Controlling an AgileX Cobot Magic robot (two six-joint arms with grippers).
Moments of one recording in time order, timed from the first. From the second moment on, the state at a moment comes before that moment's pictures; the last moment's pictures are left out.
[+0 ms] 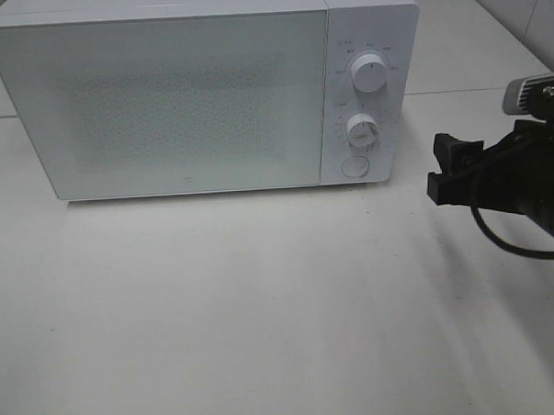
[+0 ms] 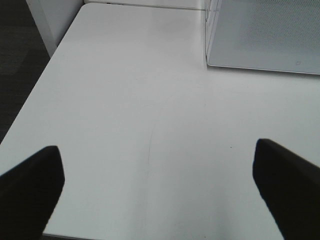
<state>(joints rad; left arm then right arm) 0.07 0.00 -0.52 0.02 1.08 -0.04 0.51 1.48 -0.26 0.52 -1.03 -0.28</state>
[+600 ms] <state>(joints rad) 0.07 0.00 -0.52 0.02 1.08 -0.04 0.69 1.67 -0.39 0.78 -1.13 -0.28</state>
